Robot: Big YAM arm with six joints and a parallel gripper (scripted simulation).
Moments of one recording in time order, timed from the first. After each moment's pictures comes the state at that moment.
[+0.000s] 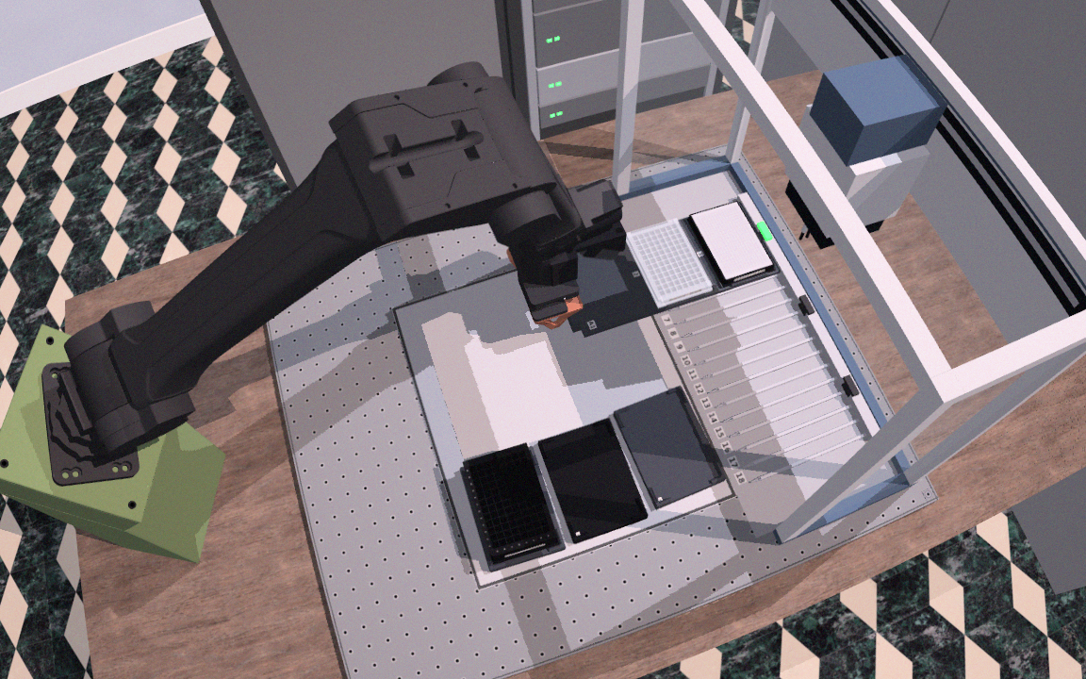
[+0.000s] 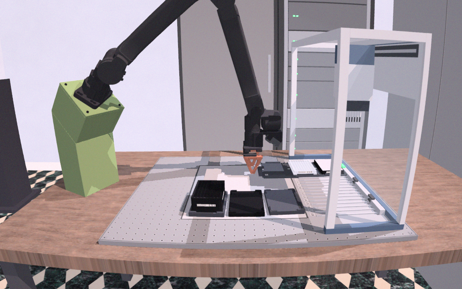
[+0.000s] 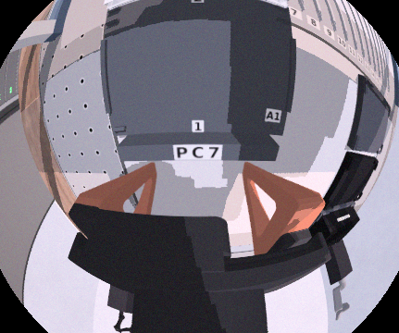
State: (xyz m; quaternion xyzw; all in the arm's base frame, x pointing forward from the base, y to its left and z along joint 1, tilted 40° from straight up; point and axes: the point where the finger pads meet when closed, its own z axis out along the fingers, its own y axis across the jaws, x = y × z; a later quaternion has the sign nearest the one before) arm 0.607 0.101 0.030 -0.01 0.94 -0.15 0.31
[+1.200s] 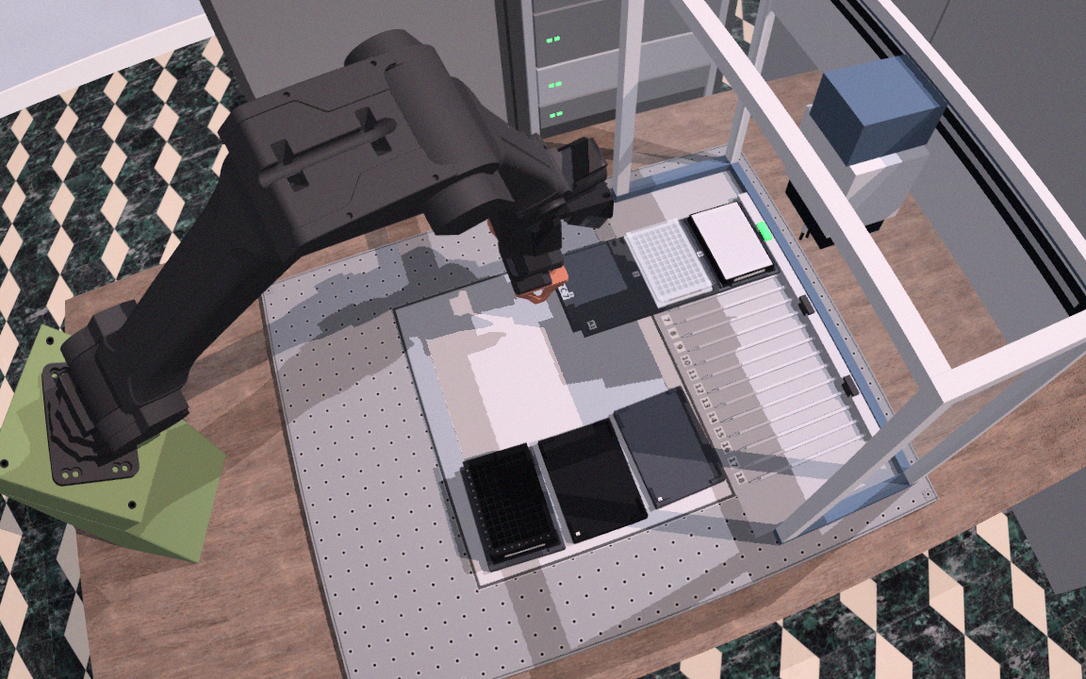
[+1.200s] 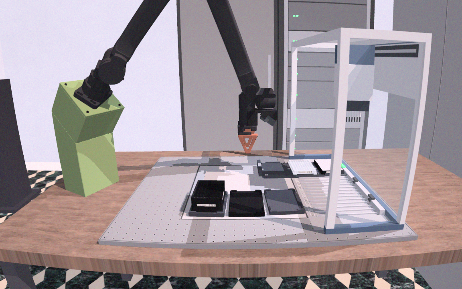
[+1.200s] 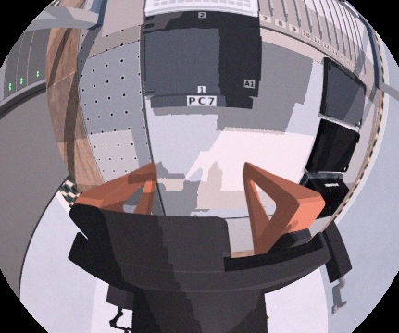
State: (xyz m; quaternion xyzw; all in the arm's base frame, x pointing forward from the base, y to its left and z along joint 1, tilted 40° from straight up) arm 0.547 0.123 0.078 -0.01 0.94 -0.14 0.31
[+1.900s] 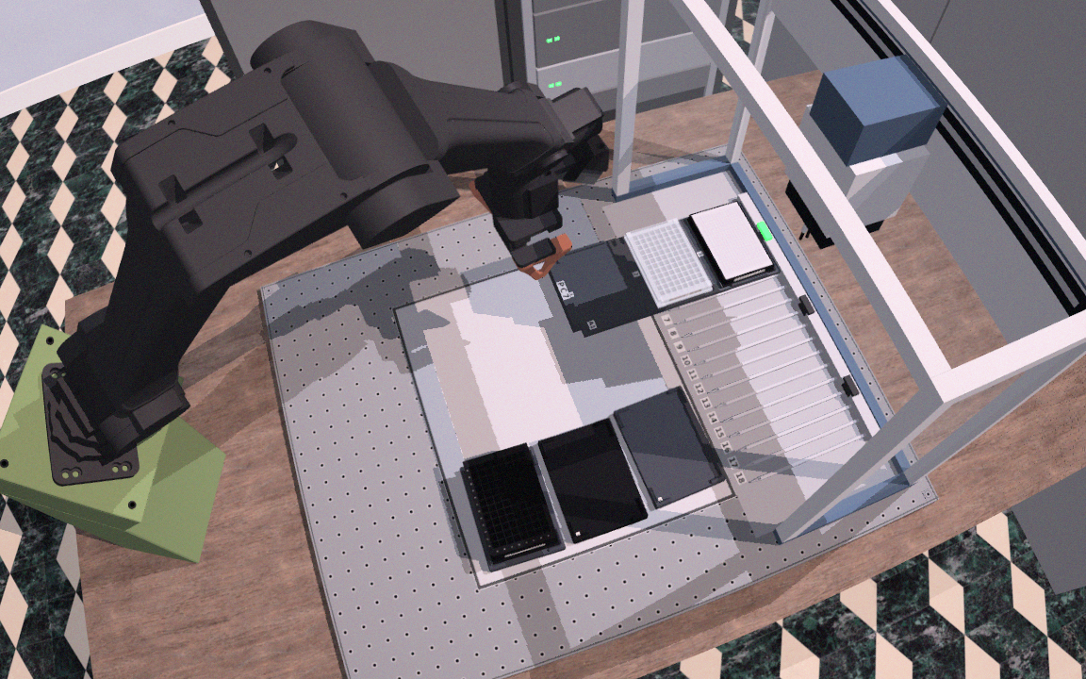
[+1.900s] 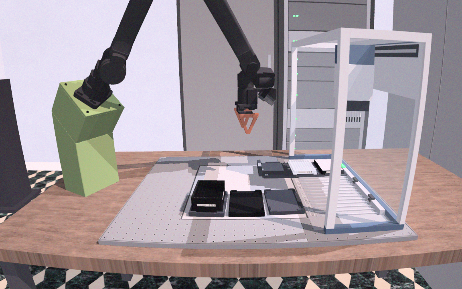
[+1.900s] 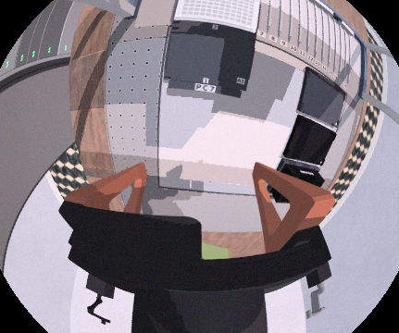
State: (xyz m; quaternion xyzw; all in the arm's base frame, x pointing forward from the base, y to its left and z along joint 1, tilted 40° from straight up) arm 0.500 0.142 0.131 -0.07 0.94 -0.17 0.29
